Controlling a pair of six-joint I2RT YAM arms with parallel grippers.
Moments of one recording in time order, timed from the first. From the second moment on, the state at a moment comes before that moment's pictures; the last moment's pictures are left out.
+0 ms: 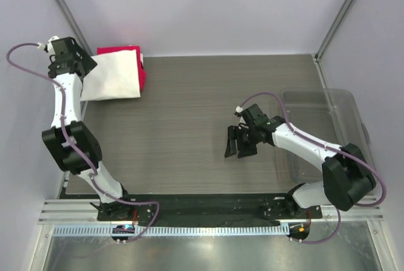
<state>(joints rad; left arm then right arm) 0.32 1.80 1.75 -0.57 -0.20 -0.45 0.56 1.40 0.83 -0.57 -0.32 0.52</state>
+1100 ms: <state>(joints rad) 0.23 0.60 0.44 -0.37 -0.05 -0.52 0.89 0.90 0.71 -0.65 -0.20 0.79</state>
